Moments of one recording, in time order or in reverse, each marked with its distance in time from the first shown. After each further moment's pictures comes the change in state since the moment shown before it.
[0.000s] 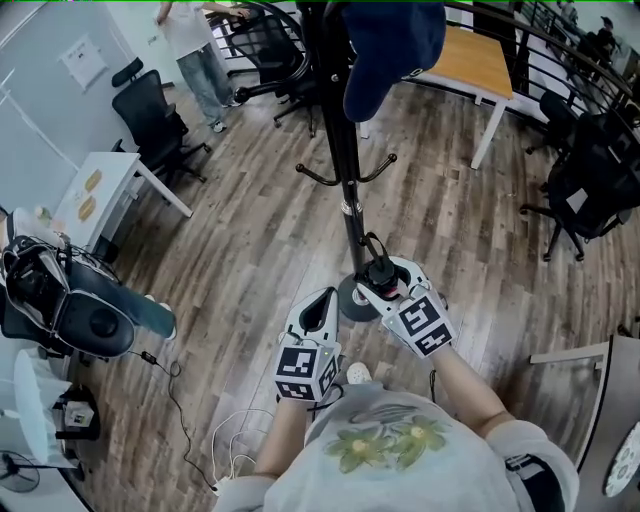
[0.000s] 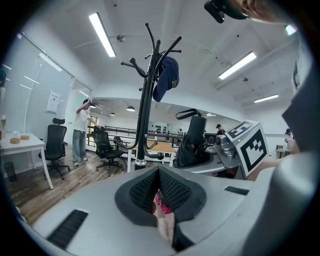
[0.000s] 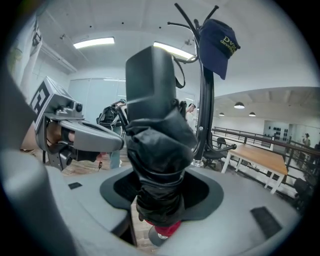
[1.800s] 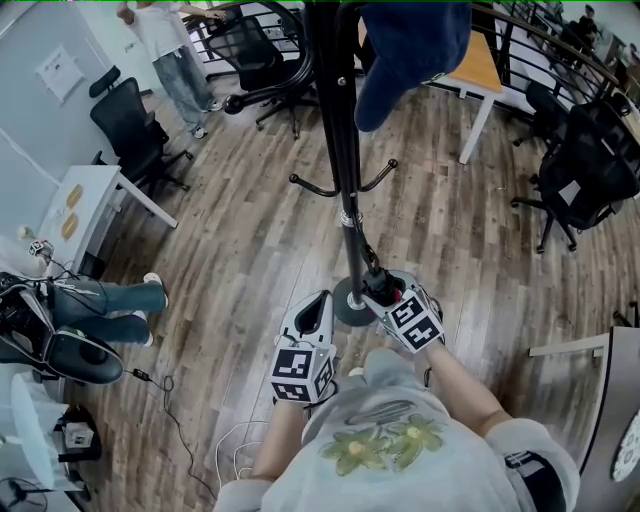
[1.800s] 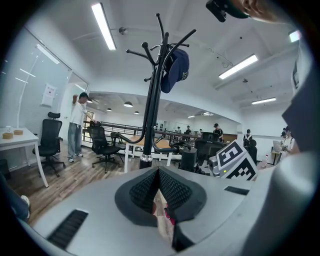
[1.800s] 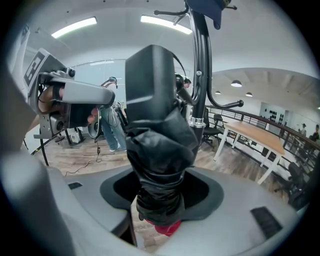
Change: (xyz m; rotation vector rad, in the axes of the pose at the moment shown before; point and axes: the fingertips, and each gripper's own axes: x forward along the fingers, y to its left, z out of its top) left arm 0.042 0.044 -0.017 -0.015 0.039 -0.054; right arm 0.067 -0.023 -0.101 0.082 0.258 -0.028
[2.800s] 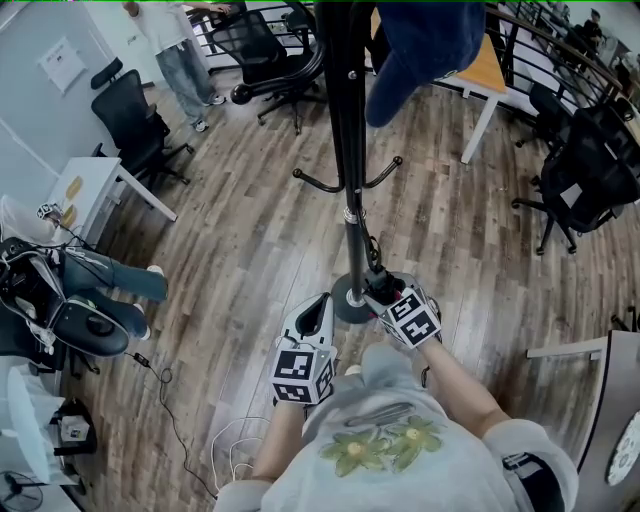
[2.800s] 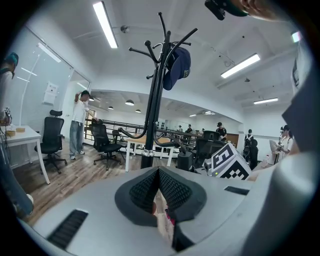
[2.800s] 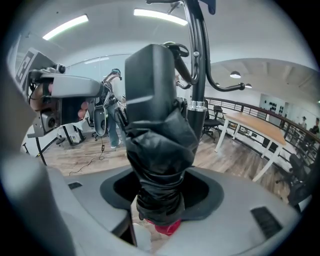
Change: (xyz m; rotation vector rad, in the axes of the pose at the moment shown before) left arm -0.007 0.003 -0.016 -0.013 0.017 0.014; right arm 0.017 0.004 -0.028 0.046 0.075 0.012
